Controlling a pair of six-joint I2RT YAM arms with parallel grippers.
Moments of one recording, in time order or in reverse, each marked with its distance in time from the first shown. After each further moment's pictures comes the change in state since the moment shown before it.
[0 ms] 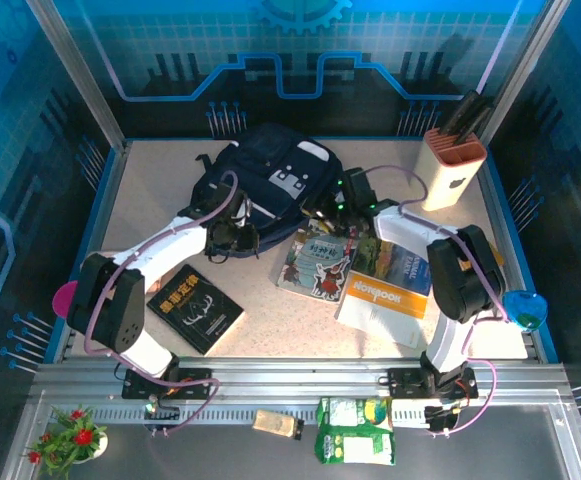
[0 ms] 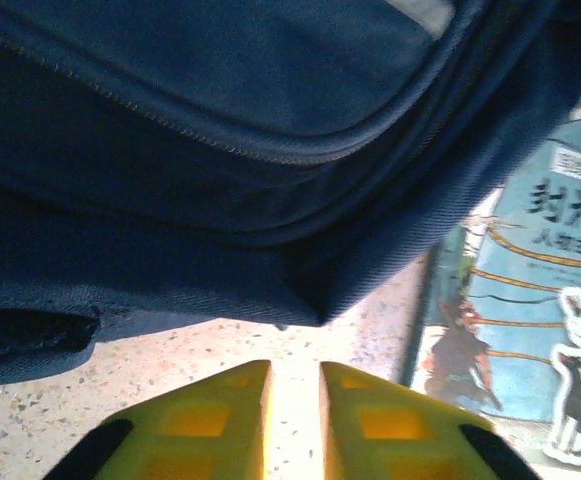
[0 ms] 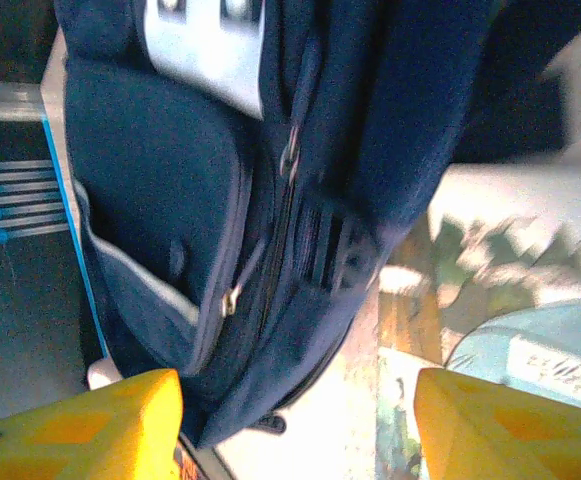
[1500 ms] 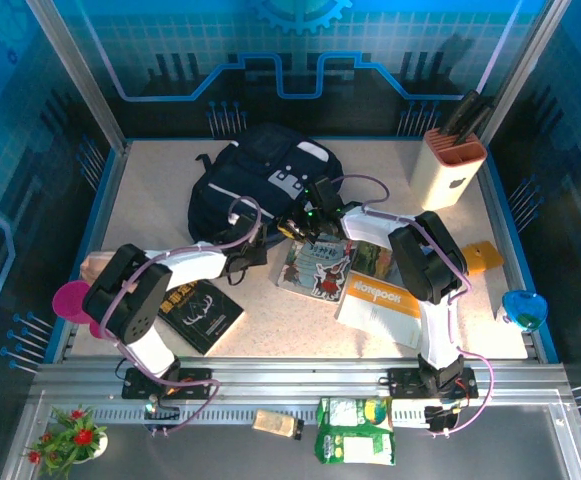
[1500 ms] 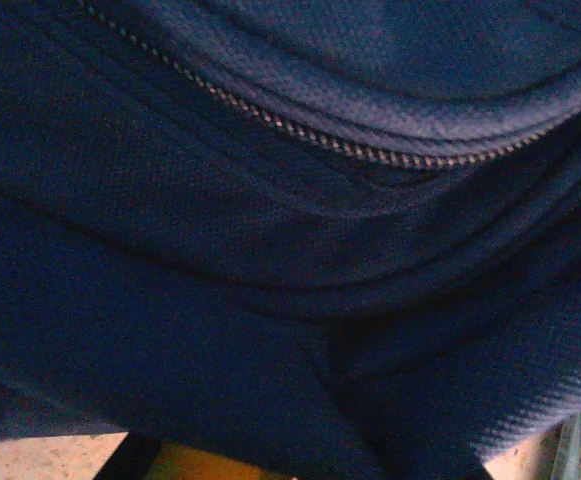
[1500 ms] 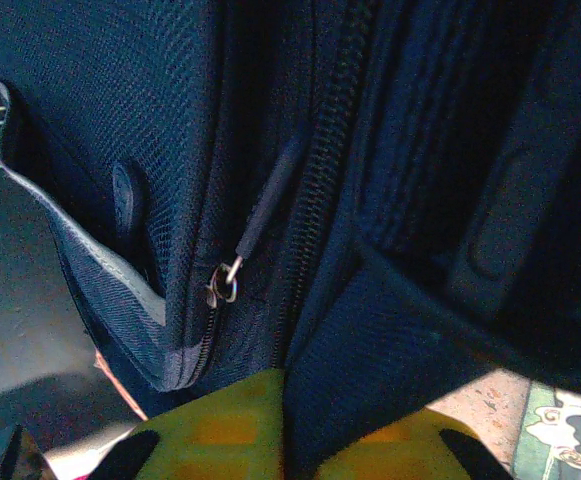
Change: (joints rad) left arm -0.130 0.079 -0.230 0.424 -0.306 -0.182; right arm 0.106 0.224 0.158 0.032 -0.073 0.094
